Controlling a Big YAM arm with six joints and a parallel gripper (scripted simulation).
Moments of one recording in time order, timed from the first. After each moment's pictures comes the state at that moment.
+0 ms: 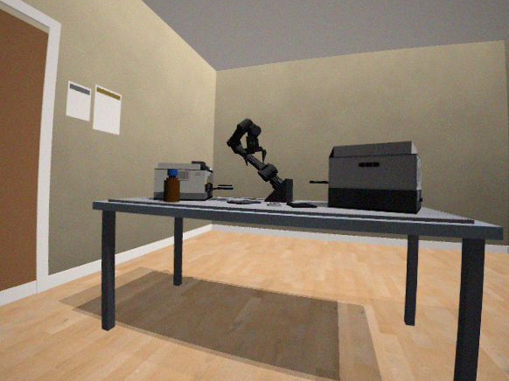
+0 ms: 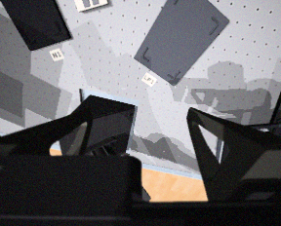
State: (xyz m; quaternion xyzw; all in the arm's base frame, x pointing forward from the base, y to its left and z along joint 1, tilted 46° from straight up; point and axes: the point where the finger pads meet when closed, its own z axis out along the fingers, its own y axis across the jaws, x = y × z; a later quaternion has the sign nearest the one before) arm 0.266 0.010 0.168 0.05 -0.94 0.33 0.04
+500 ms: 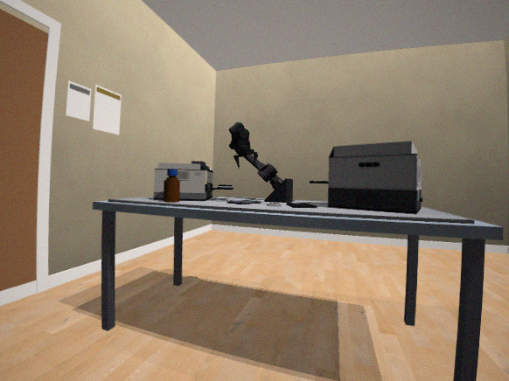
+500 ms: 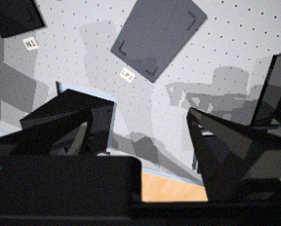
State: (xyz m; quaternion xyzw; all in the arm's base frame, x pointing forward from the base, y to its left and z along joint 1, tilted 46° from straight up) arm 0.258 -0.037 0.197 0.08 -0.94 0.32 0.04
